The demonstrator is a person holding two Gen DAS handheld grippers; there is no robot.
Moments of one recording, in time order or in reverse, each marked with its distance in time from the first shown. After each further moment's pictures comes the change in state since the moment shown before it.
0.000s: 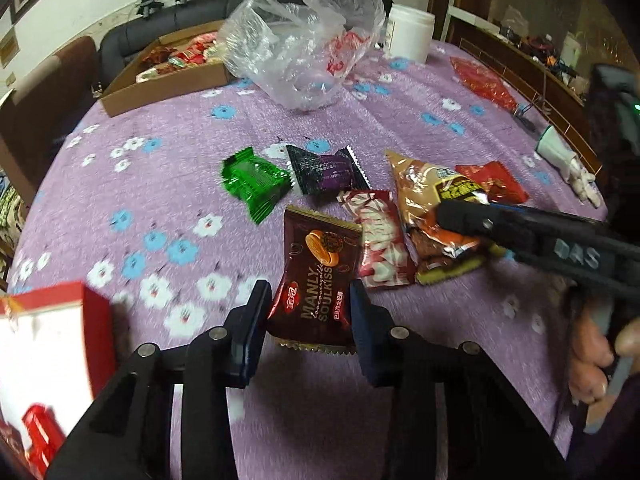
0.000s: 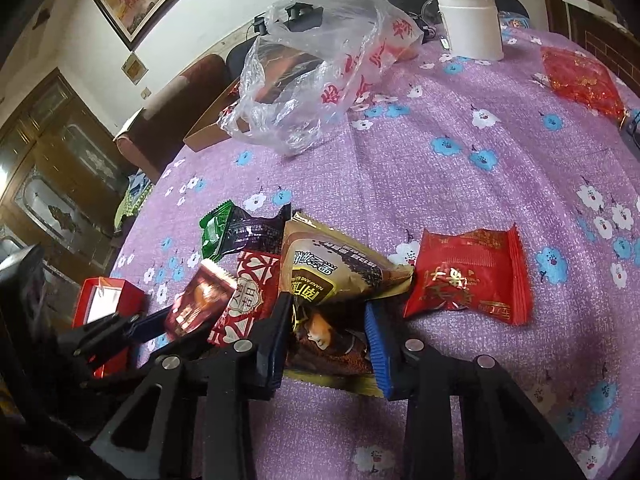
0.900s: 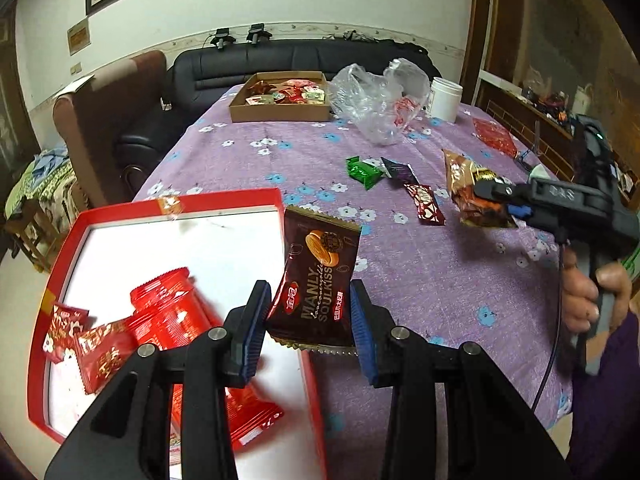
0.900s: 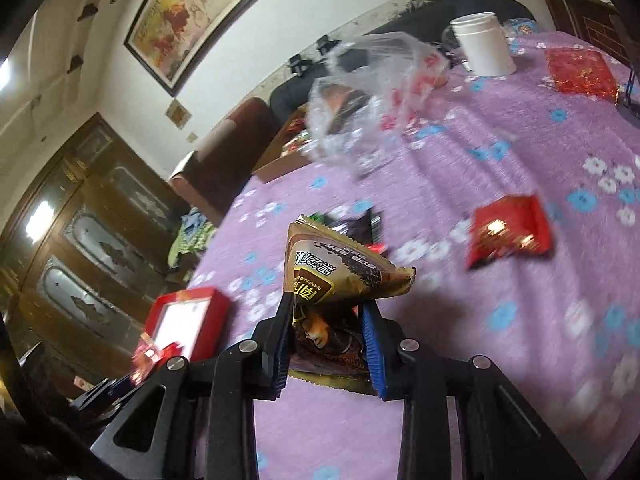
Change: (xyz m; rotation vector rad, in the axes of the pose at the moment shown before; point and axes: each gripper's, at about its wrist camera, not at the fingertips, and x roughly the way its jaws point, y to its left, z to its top) left arm -0.123 0.070 -0.105 -0.135 -0.203 0.087; right arm -0.051 0.032 -0.040 0.056 -0.151 0.215
